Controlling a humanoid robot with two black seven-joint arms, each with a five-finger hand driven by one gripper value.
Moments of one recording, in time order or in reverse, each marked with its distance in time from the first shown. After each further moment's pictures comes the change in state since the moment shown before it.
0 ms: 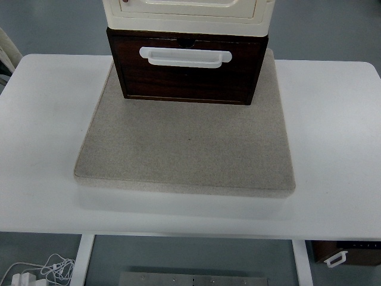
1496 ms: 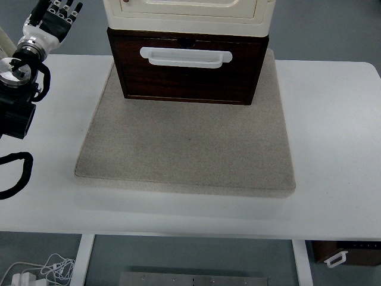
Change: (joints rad) left arm 0.109 -0.195 -0.001 0.129 -0.315 -0.367 0.021; right arm 0.000 0.000 0.000 0.000 0.000 0.000 0.000
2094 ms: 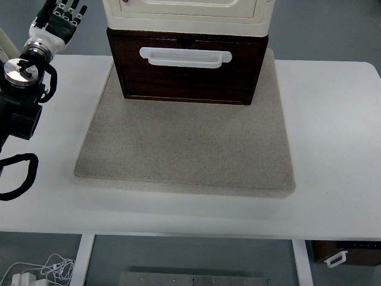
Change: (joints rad) left arm 0.001 -0.025 0.004 -0.007 0.001 0.031 -0.021; right arm 0.000 0.000 0.000 0.000 0.000 0.000 0.001
